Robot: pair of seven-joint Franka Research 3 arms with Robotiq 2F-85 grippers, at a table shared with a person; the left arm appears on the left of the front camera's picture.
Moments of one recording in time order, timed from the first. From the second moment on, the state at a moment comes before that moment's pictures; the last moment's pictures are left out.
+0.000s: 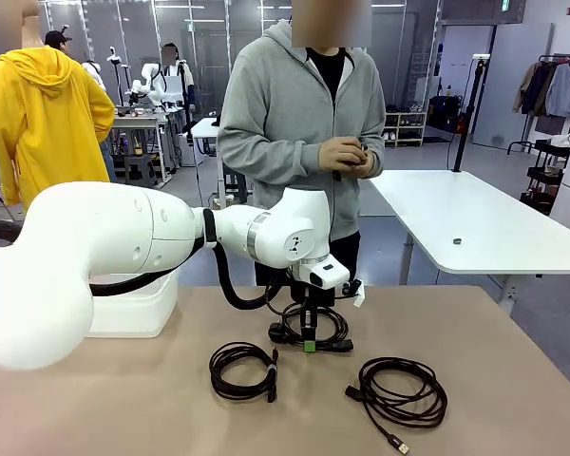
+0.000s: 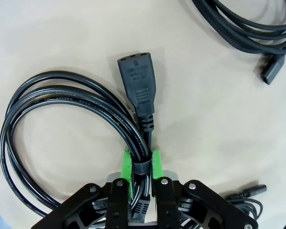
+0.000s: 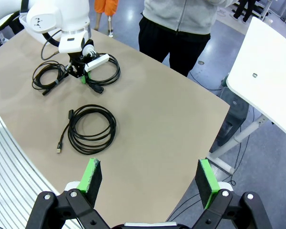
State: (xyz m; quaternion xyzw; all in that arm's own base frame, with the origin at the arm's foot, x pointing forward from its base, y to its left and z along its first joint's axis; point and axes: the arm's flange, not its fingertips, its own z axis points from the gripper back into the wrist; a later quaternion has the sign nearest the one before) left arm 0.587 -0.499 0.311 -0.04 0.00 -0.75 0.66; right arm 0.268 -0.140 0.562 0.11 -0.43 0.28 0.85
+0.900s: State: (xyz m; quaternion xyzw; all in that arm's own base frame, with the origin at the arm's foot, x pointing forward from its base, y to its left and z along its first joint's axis) left arm 0.574 -0.502 0.407 -0.03 -0.04 -0.75 0.66; right arm 0.268 -0.140 0.562 0.11 -0.43 0.28 0.85
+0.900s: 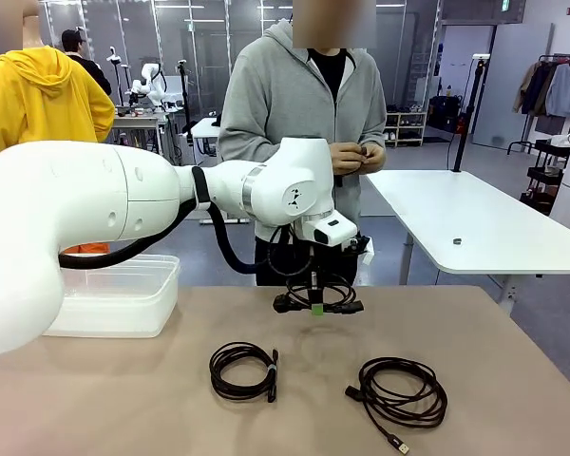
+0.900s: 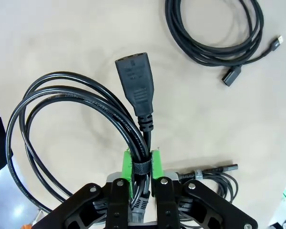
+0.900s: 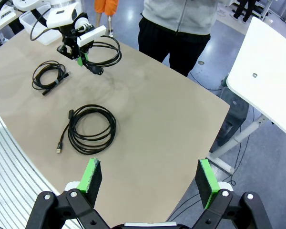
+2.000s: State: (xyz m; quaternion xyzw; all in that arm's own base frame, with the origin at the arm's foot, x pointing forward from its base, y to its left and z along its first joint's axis) left arm 0.585 -0.482 0.429 -0.02 -0.05 -0.75 0.65; right arm 0.268 -0.140 0.562 0.11 -0.43 0.28 0.85
